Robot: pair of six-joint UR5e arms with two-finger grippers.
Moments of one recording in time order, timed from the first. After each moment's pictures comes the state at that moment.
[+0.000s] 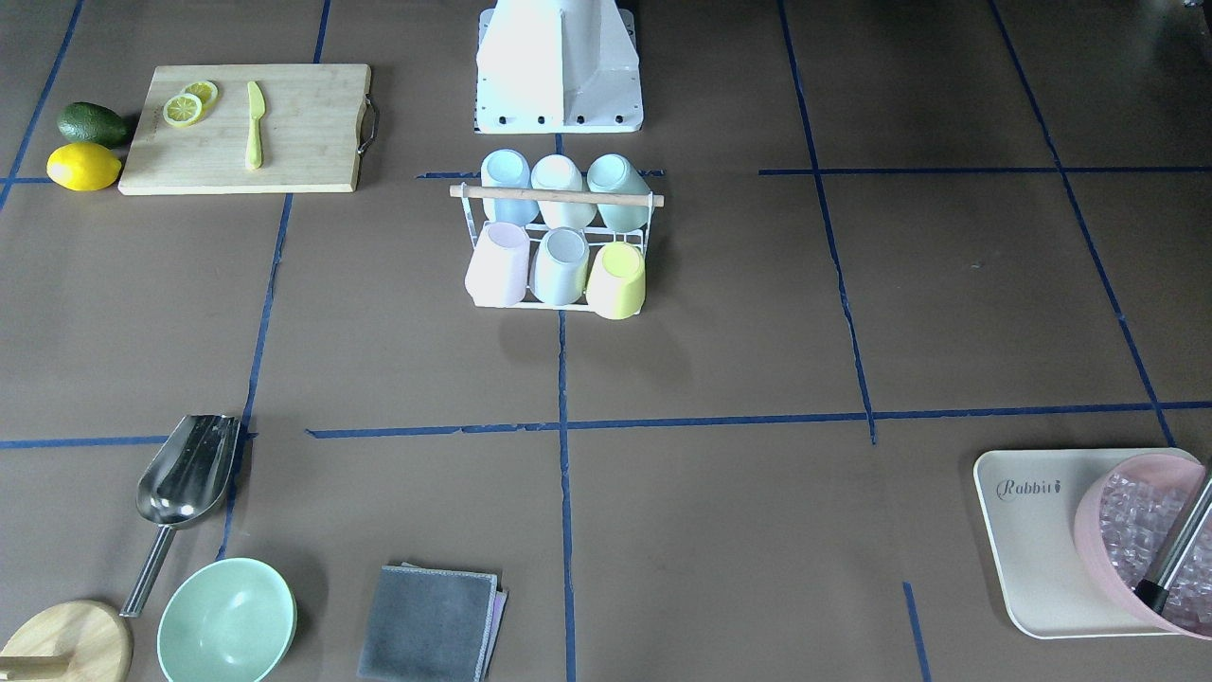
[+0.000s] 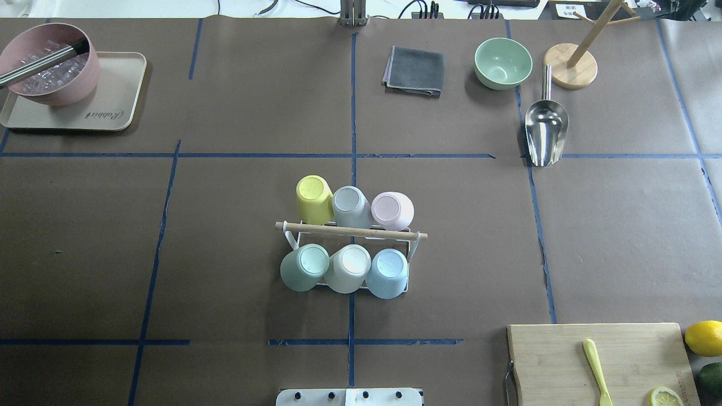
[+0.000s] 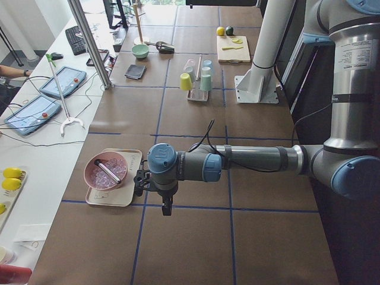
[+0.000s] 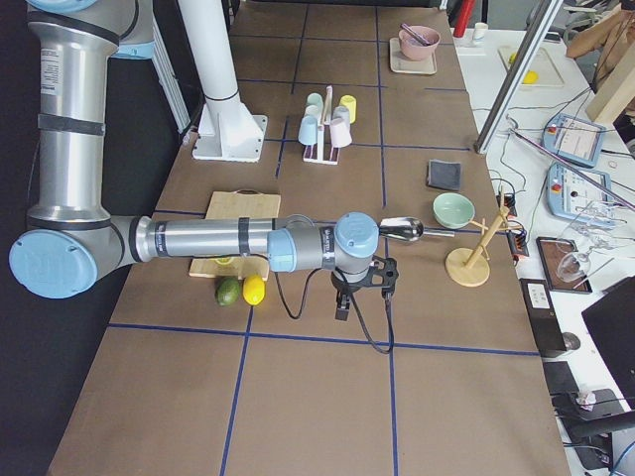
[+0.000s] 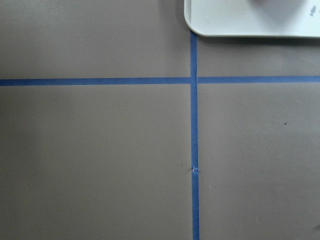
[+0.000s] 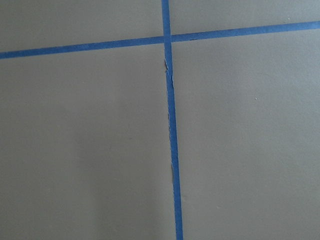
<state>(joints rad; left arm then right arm) -1.57 -1.49 -1.65 -1.60 -2.37 0.03 1.58 -1.82 1.79 -1.51 2.40 0.06</state>
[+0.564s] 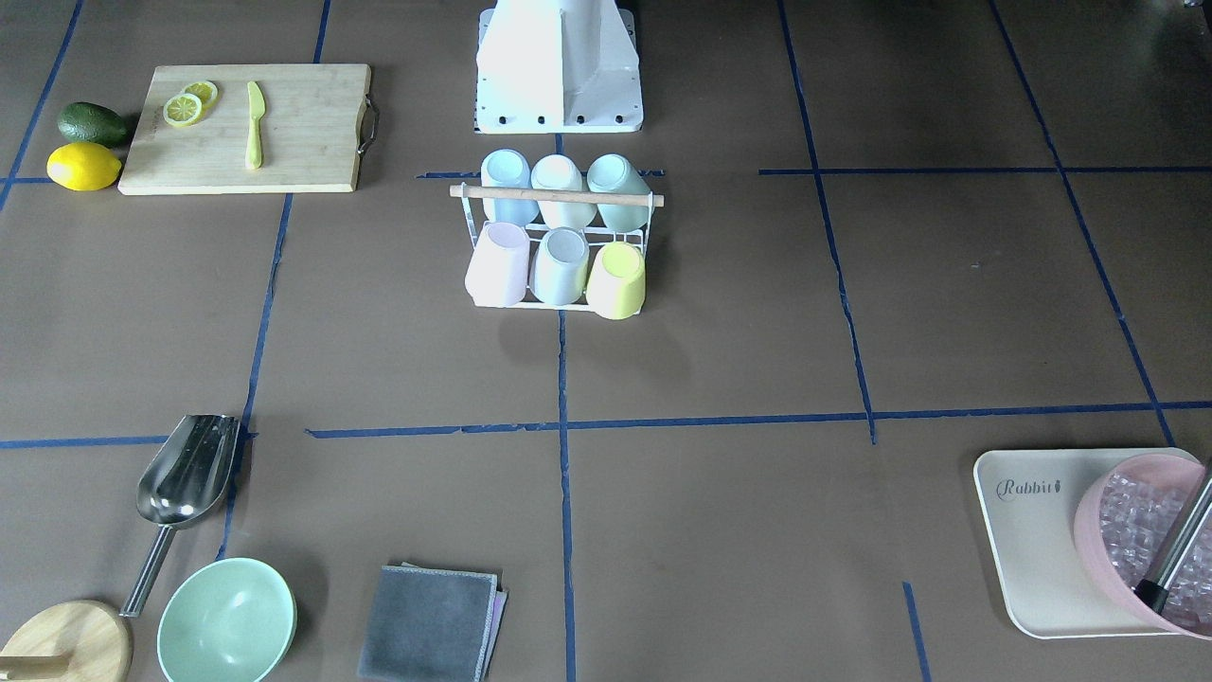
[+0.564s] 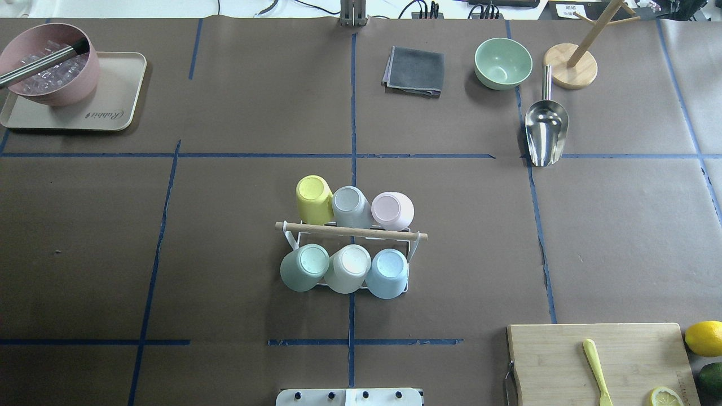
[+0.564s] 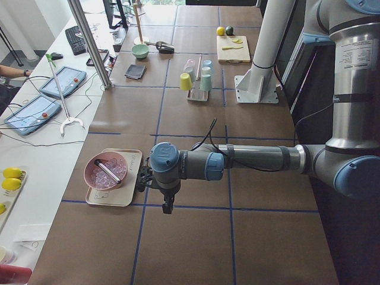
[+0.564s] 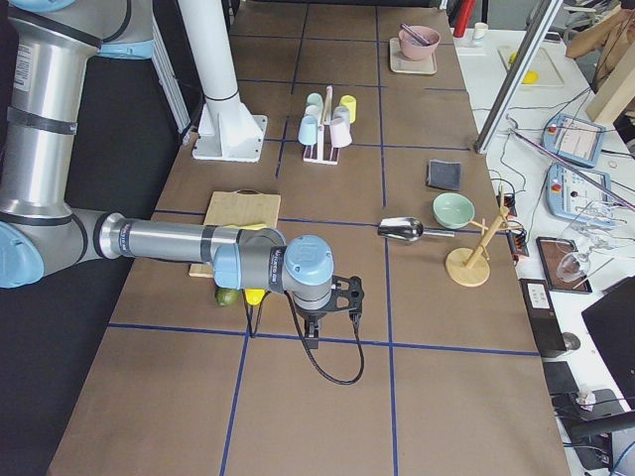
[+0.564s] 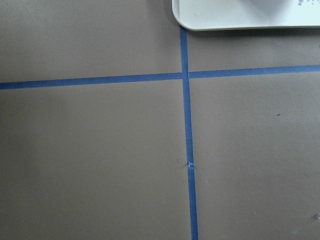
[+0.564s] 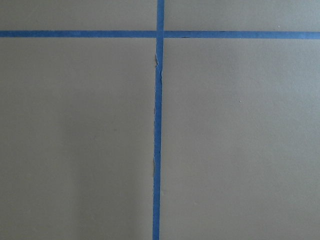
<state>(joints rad) -1.58 -1.49 -1.67 -1.59 -2.38 0.06 1.59 -1.77 1.78 -1.61 2.36 -0.04</state>
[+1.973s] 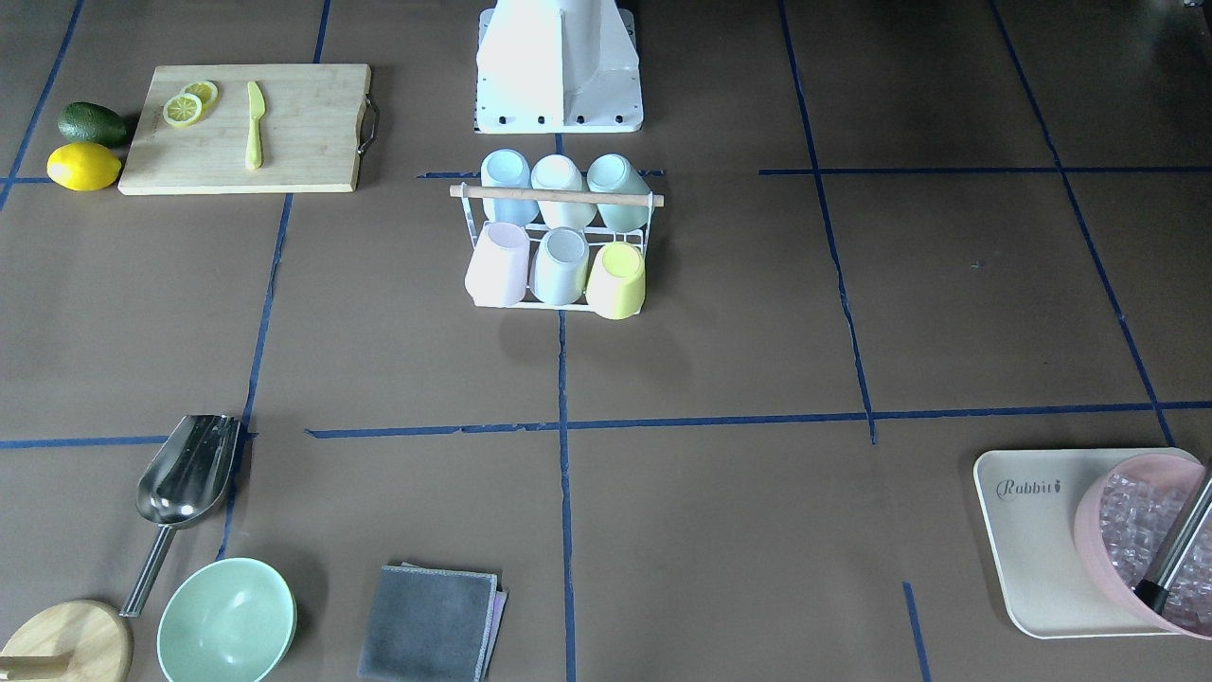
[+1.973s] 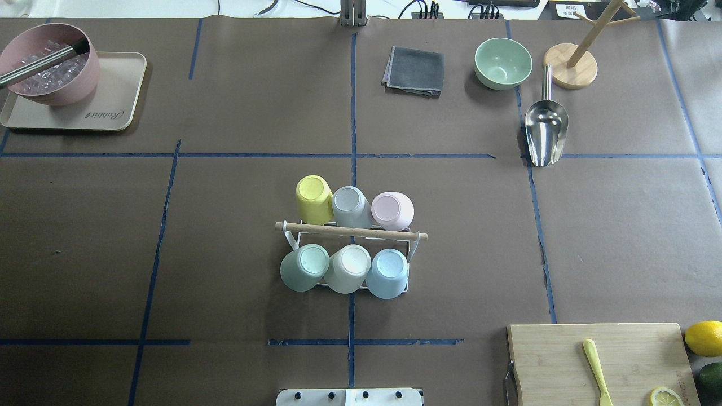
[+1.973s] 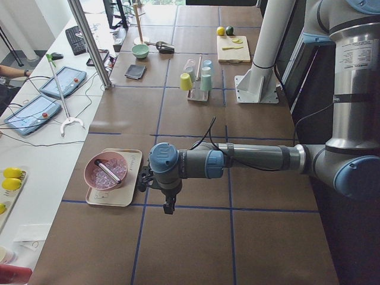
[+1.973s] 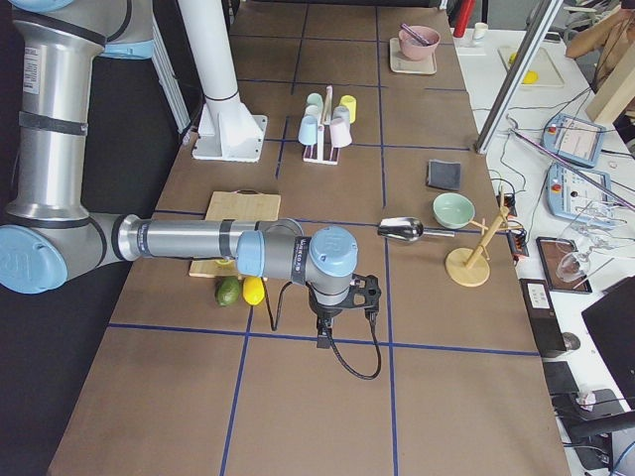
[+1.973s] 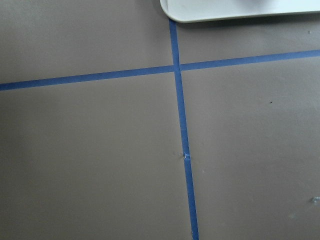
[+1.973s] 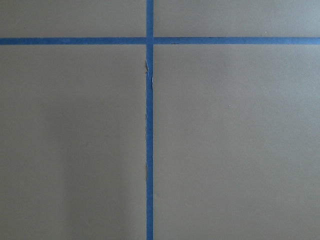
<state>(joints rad) -1.58 -1.49 -1.67 -1.53 -2.38 0.13 1.59 -1.74 1.78 -1.67 2.33 -0.04</state>
